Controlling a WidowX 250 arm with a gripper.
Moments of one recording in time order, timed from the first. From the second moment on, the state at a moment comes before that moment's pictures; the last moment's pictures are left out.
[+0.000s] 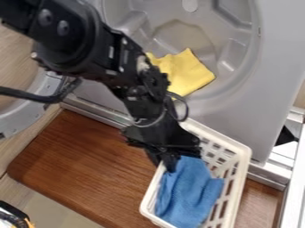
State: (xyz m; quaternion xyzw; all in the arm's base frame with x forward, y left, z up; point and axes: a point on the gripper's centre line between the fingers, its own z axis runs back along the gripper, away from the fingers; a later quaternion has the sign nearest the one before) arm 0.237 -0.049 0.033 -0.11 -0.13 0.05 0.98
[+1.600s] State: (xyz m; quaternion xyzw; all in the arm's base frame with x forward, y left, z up) arm 0.251 0.076 -0.026 -0.10 -0.13 0.13 0.98
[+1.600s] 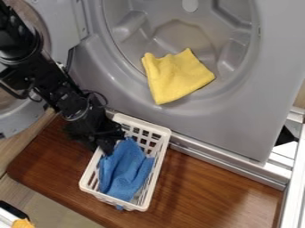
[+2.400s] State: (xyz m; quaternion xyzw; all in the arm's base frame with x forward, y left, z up) arm 0.260 0.046 -0.004 -0.06 -0.10 0.07 0.99
